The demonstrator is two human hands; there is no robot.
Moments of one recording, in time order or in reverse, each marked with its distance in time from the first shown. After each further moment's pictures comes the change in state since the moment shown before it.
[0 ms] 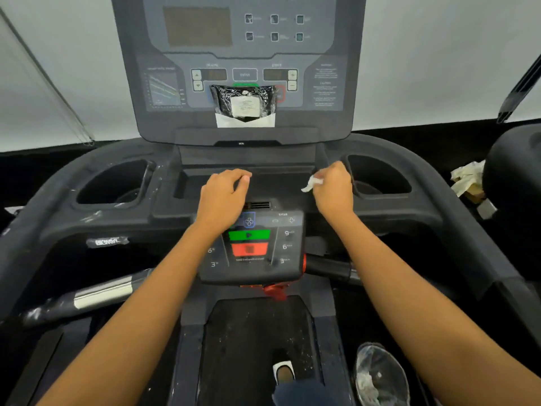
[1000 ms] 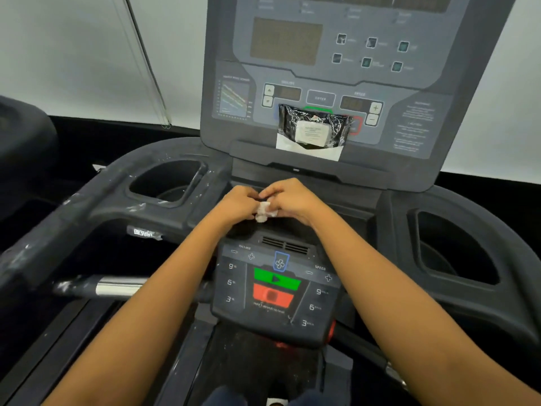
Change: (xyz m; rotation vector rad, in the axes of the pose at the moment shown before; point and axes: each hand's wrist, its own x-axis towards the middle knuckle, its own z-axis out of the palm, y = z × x) left_hand 0.053 -0.045 -0.017 -0.313 -0.216 -0.646; right_hand 0.044 -0.127 0.091 0.472 -0.967 0.014
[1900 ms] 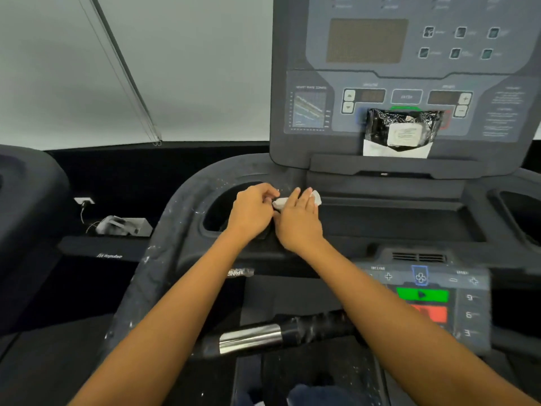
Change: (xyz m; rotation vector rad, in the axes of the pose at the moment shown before) left_hand 0.054 -0.076 -0.154 0.243 0.120 0.420; right_hand 0.069 -0.047 0.195 -0.832 0.445 0.237
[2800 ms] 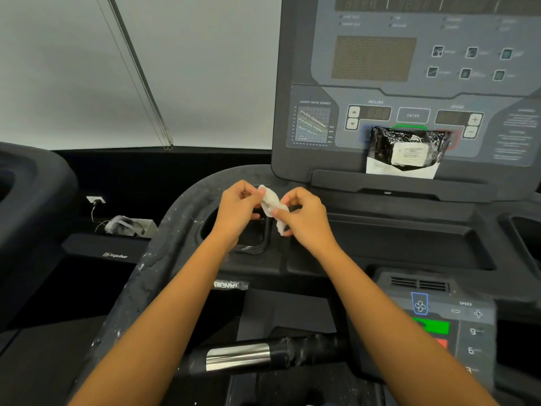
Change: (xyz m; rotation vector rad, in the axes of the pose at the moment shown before) left_hand 0.005 0.009 -0.019 -0.576 0.103 -0.184; right_hand 0.009 0.017 -0.044 0.987 0.058 -0.203
